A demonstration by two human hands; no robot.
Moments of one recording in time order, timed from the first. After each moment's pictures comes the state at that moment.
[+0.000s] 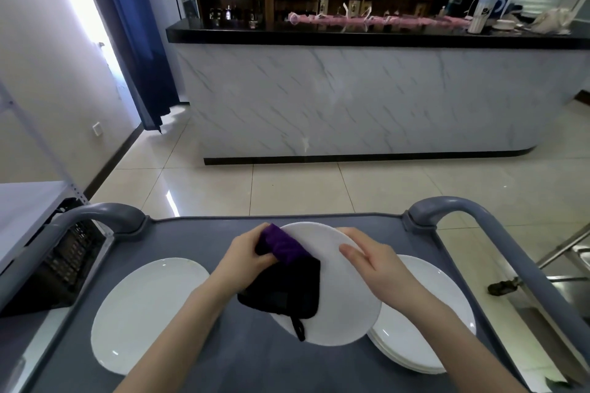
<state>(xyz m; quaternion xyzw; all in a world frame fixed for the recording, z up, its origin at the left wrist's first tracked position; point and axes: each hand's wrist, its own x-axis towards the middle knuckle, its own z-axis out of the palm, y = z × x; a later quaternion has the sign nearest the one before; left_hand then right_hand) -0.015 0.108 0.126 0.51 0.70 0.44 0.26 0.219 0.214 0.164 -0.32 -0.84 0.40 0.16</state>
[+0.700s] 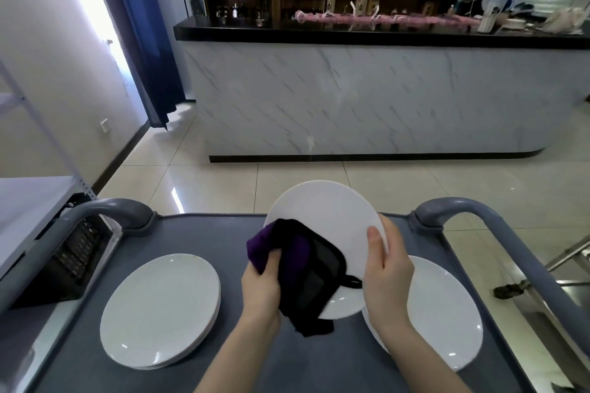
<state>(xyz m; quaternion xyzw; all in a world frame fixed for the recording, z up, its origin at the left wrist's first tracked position) 0.051 0.098 0.104 0.06 0.58 0.72 0.37 0.193 0.182 0.141 -0.42 -0.66 0.37 0.50</state>
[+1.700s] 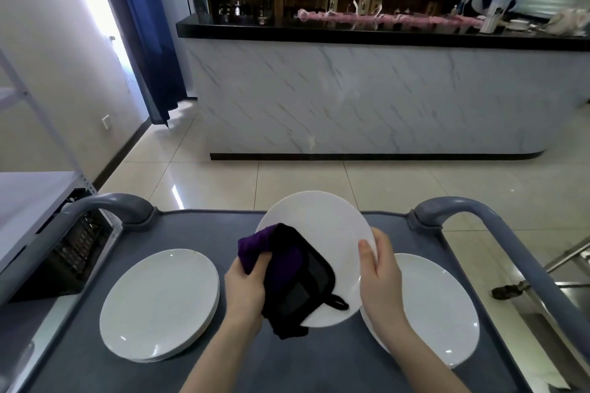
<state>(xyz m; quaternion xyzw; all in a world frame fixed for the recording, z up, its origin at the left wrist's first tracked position) 0.040 0.082 0.099 0.09 0.64 0.69 0.32 0.203 0.182 0.120 -0.42 -0.66 0.46 0.42</state>
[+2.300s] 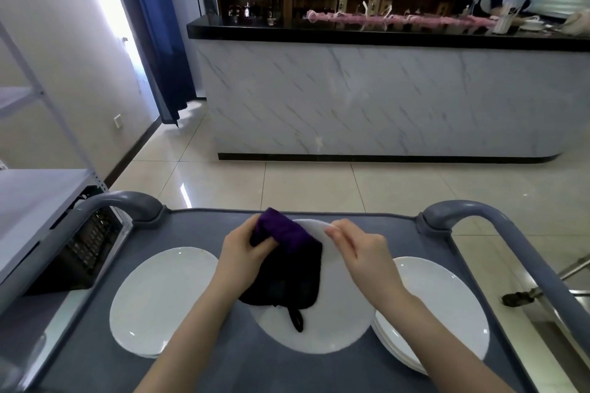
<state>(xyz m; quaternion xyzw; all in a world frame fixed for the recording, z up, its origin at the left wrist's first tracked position) -0.006 0.080 0.139 0.43 0.69 0.56 0.18 0.179 0.199 0.152 -0.27 -0.86 0.29 0.33</state>
